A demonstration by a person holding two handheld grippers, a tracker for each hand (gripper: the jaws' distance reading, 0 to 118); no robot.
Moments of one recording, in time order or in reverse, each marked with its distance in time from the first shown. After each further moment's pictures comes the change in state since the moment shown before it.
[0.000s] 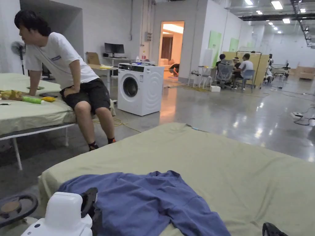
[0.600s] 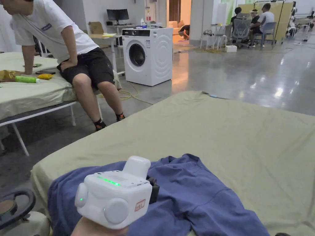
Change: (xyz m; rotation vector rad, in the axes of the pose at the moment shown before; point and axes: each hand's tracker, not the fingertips) left arm 0.014 -0.059 -0.296 -0.558 -0.374 -0.186; right arm 0.003 -0.016 -0.094 -0.119 0.233 -0.073
